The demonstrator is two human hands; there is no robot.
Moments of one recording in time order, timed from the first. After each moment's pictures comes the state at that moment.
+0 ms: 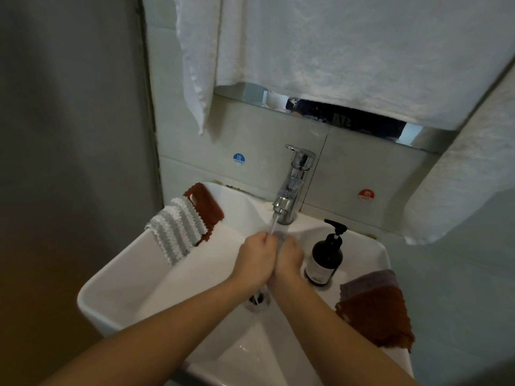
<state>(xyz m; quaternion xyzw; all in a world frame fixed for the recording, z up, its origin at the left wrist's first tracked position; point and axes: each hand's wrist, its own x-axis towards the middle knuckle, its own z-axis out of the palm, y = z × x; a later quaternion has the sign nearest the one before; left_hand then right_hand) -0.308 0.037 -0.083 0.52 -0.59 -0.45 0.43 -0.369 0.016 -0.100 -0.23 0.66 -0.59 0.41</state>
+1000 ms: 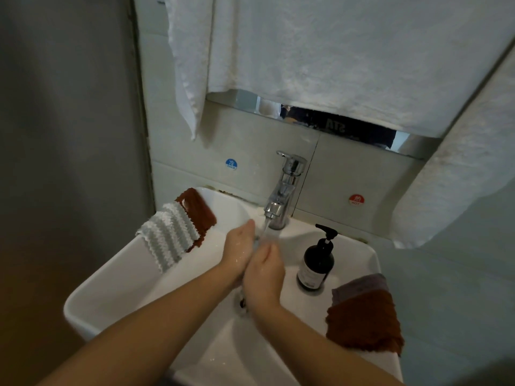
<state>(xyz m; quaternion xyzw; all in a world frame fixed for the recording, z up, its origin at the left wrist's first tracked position) -0.303 0.002 -0.077 0.52 -0.47 -0.54 0.45 -0.339 0.063 -0.080 -0.37 0.71 -0.53 0.29</state>
